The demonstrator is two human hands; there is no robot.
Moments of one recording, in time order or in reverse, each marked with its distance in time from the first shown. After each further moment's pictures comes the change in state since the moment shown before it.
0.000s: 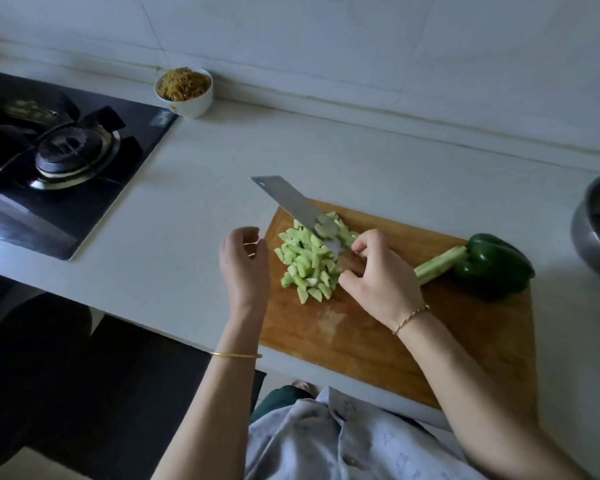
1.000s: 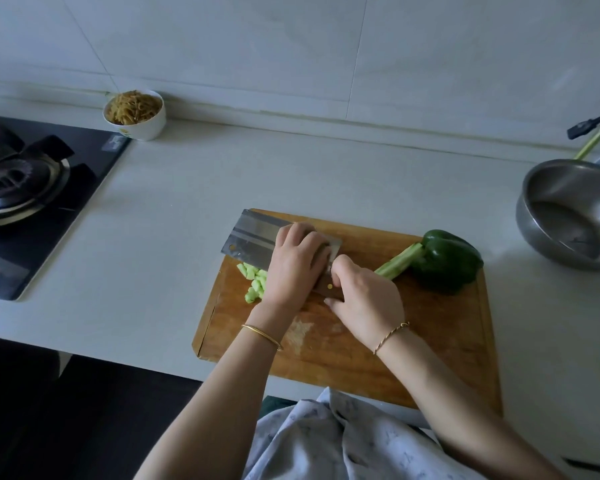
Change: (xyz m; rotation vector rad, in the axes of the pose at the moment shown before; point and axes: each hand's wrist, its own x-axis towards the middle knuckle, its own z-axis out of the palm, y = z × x) left_hand -0.025 0.024 0.089 0.249 -0.374 0.787; right_hand -0.016 0.039 0.001 -0.294 0.166 -0.182
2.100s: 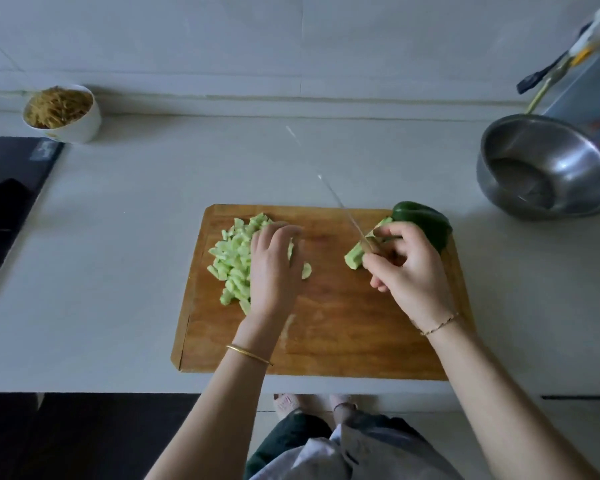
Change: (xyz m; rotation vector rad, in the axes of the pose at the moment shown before) left_hand -0.008 0.022 -0.002 -0.121 -0.011 -0.148; right_hand -0.021 0.035 -0.051 0.792 0.160 0.571
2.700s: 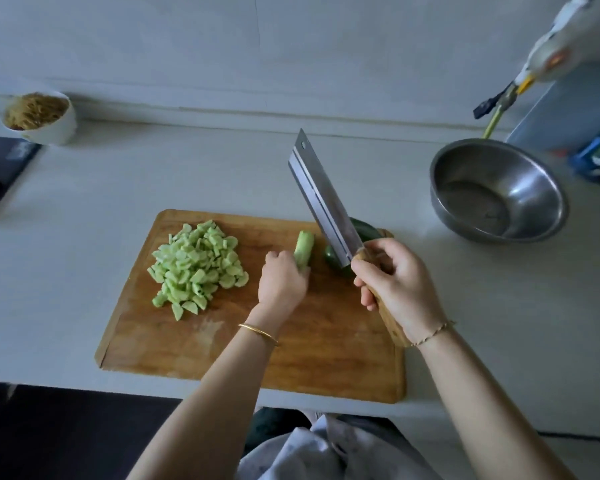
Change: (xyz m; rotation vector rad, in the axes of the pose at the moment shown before) left_hand 0.003 0.072 0.098 0.224 -0.450 -0.474; right_hand 0.016 0.032 -0.097 0.176 -0.121 0.041
